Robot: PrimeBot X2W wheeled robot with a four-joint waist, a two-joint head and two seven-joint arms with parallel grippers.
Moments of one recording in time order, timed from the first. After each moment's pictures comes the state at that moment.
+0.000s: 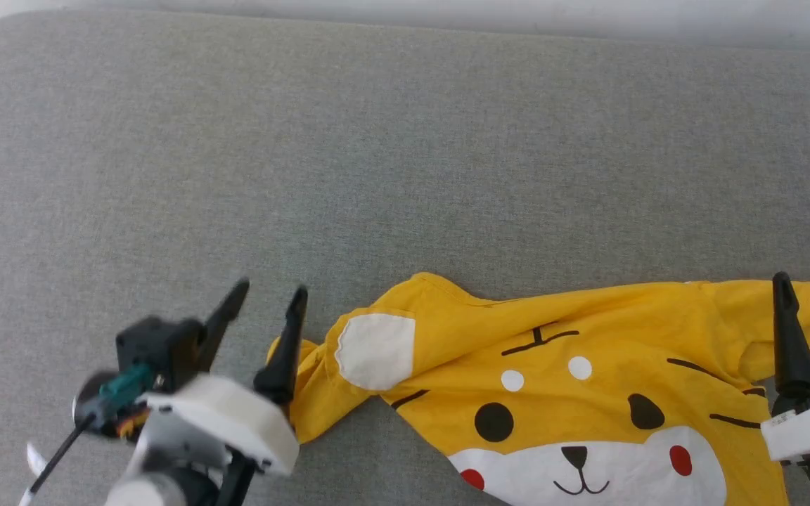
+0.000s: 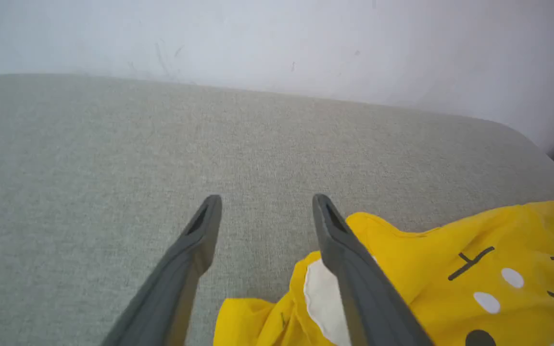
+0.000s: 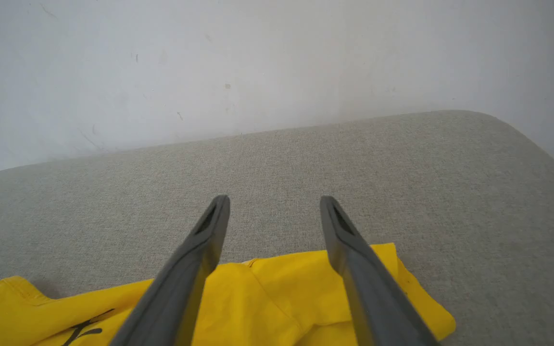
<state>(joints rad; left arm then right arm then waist) 0.00 0.28 -0.24 -0.36 -0.38 0.13 0.27 0.07 -0.05 -0.25 -0.25 0.31 0.13 0.09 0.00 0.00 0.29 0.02</state>
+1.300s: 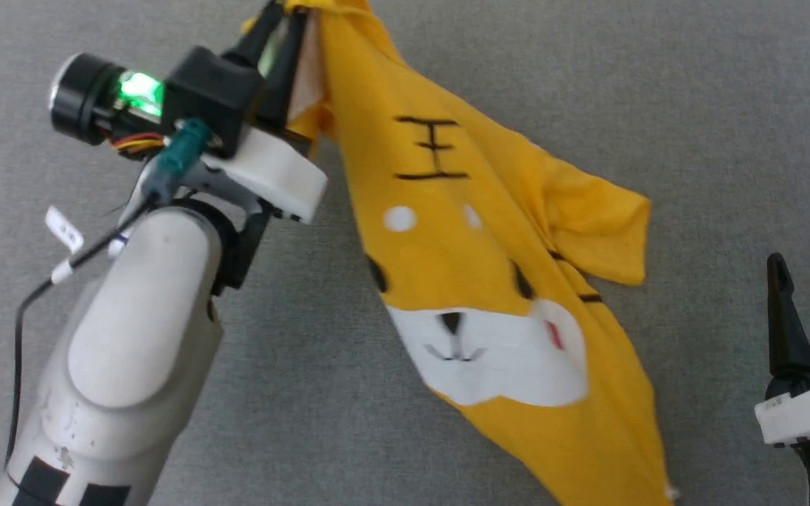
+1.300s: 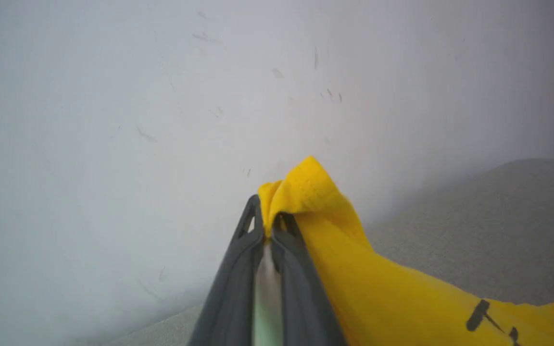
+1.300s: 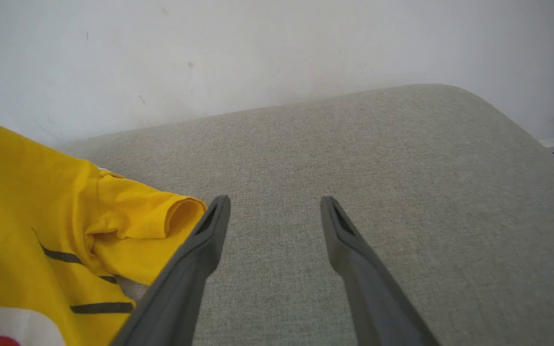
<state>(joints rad) -0.73 0.29 -0.38 0.03 -0.13 0.05 0.04 0.02 -0.05 -0.24 -0.23 0.32 0.13 0.09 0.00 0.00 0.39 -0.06</state>
